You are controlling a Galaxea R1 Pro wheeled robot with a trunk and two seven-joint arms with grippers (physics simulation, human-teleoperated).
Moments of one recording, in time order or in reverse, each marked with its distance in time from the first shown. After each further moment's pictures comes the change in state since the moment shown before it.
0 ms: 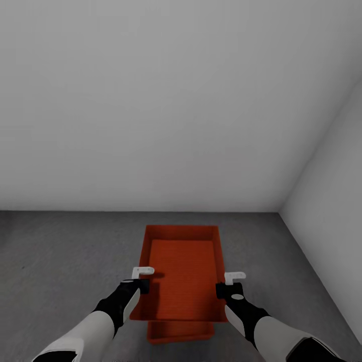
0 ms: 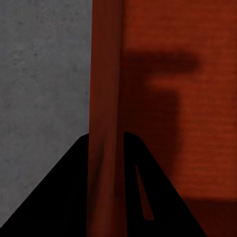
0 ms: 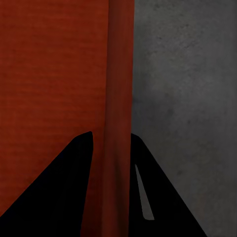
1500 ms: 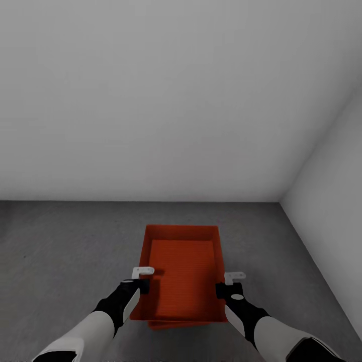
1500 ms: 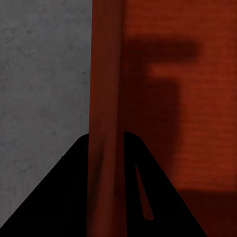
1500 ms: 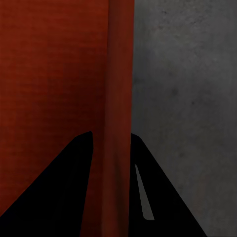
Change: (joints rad) left arm 0.000 0.000 0.000 0.001 0.000 0.001 0.000; right arm 0.000 0.001 -0.001 0.002 0.001 0.001 -0.001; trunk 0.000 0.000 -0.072
